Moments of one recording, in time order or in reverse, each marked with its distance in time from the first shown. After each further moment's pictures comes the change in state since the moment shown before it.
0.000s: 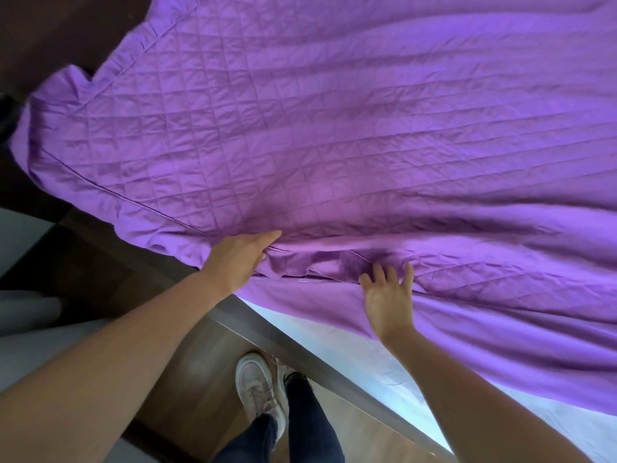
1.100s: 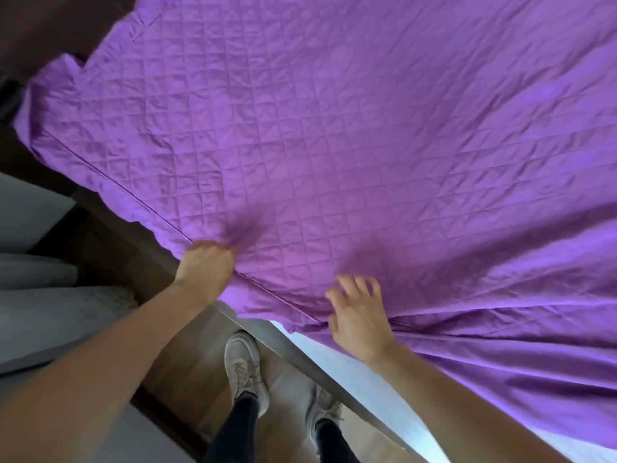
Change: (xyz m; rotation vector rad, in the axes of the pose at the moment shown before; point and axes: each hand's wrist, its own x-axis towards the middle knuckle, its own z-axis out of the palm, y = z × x) left_hand -0.039 0.098 0.031 0.466 -0.027 -0.224; right_hand -0.060 0.063 0.015 0.487 0.023 -0.325
